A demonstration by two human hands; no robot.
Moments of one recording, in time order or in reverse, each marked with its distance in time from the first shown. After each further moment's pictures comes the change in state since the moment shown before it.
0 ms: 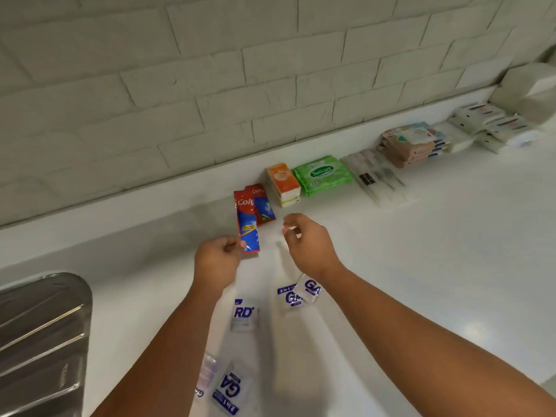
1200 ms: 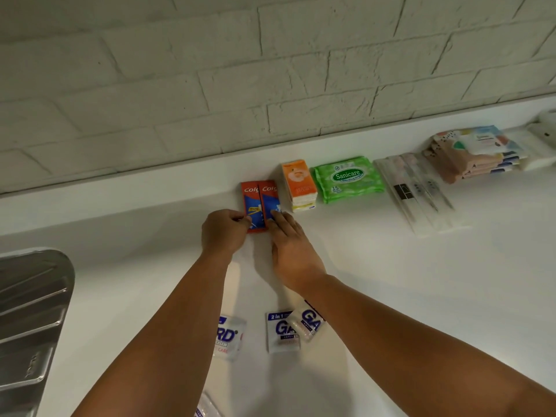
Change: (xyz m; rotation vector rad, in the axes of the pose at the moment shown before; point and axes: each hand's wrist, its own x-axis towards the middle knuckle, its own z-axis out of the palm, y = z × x) left_hand 0.091 0.007 0.047 0.332 0.190 -0.097; right_hand 0.072 0.062 0.062 -0.385 -0.166 -0.464
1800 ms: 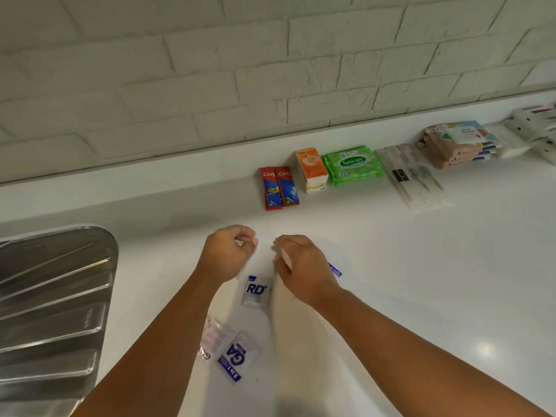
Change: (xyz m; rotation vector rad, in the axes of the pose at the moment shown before) left_hand -0.092 -0.056 -0.078 -0.055 -0.222 0.191; right_hand -0.087 -0.080 -0.026 0.081 0.086 -0.032
